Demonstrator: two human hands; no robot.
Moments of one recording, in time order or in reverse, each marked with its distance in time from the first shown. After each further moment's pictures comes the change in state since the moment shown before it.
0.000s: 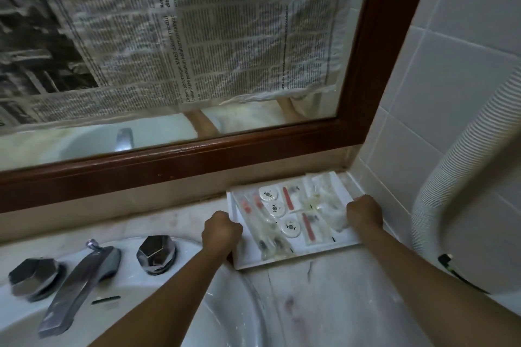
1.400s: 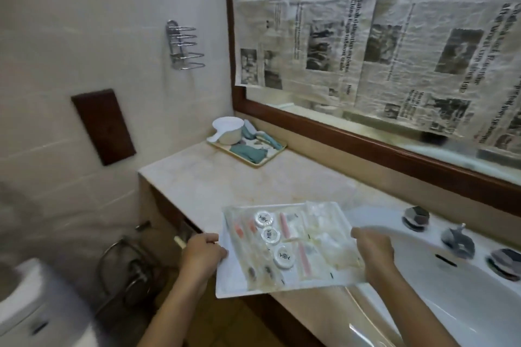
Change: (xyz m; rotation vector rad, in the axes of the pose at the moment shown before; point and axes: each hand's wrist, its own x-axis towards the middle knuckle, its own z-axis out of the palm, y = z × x) left_hand -0.441 -0.537 -0.415 -0.792 0.707 -0.460; right_hand -0.722 -0.120 0.138 0.193 -0.717 -0.396
